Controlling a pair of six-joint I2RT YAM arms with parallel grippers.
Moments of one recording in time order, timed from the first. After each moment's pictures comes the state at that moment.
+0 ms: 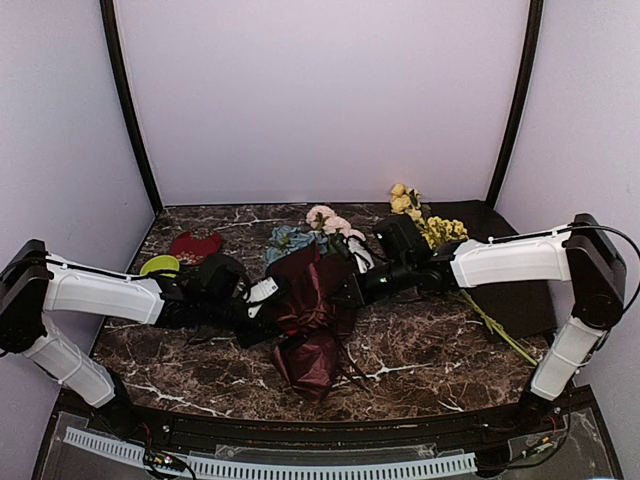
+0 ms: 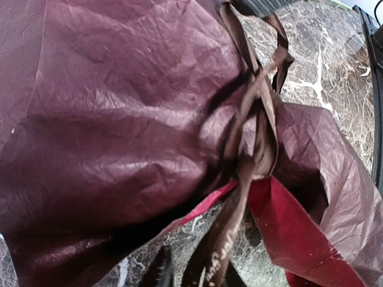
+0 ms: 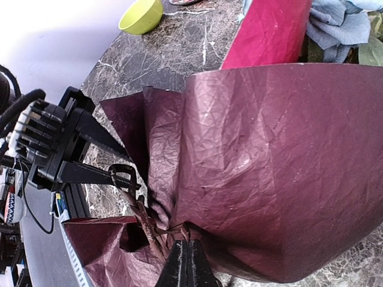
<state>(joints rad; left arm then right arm) -0.82 1.46 0.70 -0.05 0.22 0.09 0.84 1.69 1.05 -0.06 -0.45 0.38</state>
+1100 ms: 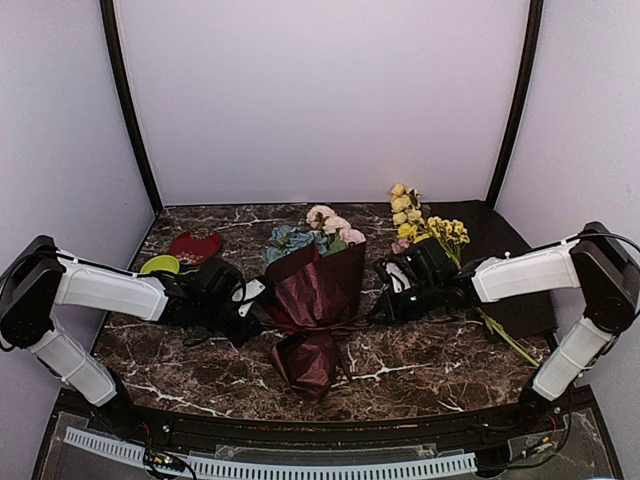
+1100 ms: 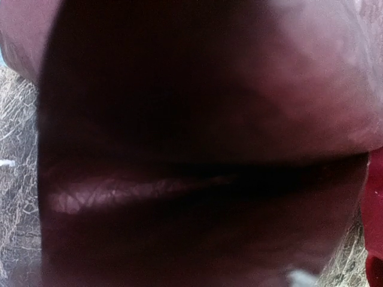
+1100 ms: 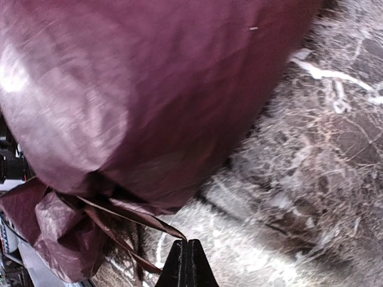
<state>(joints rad) -0.74 1.51 0.68 -0.12 0.09 -0.04 0.72 1.60 0.79 -0.07 -0.39 0.49</state>
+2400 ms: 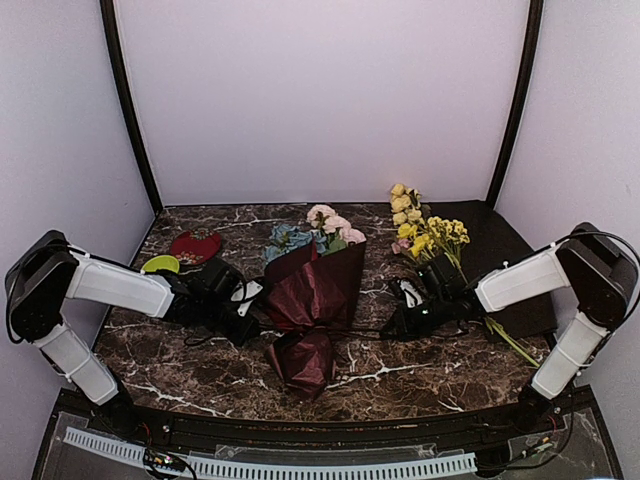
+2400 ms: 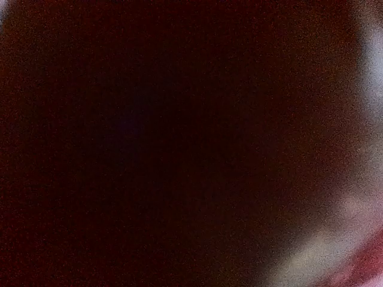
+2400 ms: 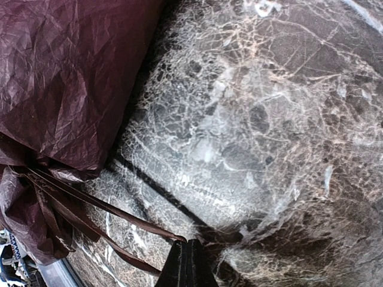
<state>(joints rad) -0.70 1.57 0.69 -0.12 0.10 -0.09 0.64 1.64 0.66 0.02 -0.45 0.53</state>
